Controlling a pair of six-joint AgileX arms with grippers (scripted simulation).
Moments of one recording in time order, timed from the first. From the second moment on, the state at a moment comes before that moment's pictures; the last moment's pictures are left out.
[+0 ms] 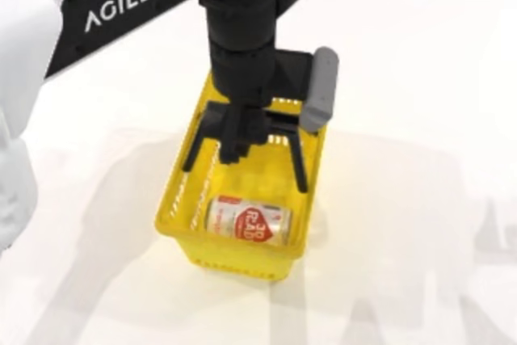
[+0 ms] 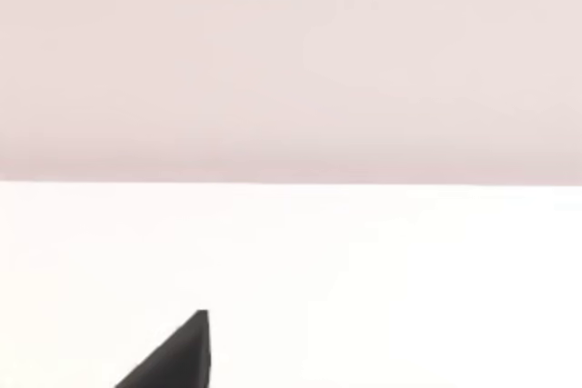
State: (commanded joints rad) left arm -0.67 2.16 2.00 -1.41 0.00 1.10; right arm 0.01 0.00 0.00 0.00 0.00 0.00
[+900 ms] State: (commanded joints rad) left arm -0.64 2.15 2.11 -1.53 0.00 1.12; right arm 0.01 0.00 0.00 0.00 0.00 0.00
